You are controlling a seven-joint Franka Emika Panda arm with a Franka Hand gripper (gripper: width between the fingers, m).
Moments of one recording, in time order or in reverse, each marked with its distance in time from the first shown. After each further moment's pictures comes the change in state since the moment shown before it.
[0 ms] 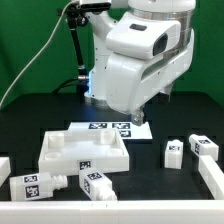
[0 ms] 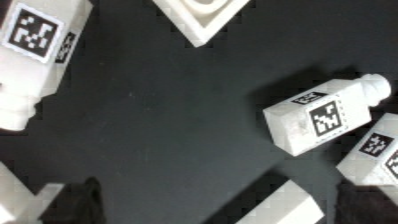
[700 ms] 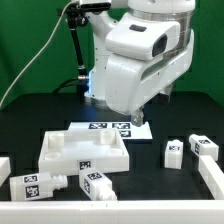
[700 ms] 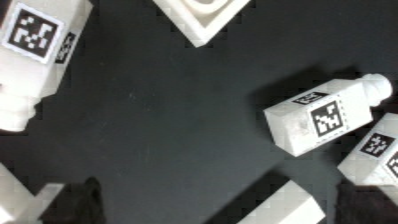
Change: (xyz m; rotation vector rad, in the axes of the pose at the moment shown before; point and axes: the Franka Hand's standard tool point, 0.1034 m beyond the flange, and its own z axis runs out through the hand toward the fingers) arm 0.000 0.001 0.001 0.002 0.000 0.002
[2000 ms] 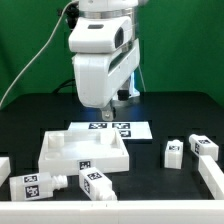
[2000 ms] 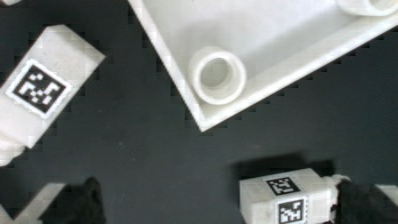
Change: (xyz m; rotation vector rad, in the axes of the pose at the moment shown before) arm -0.080 0.001 0.020 -0.049 0.148 -0.385
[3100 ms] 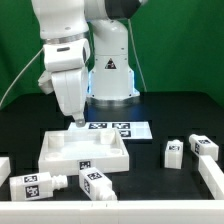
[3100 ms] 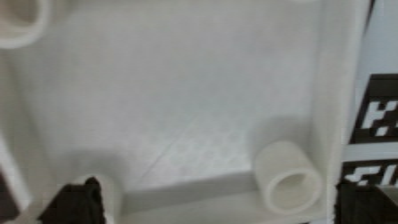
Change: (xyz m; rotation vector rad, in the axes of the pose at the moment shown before) arm -0.084 -0.072 0.051 -0.024 0.047 -0.290
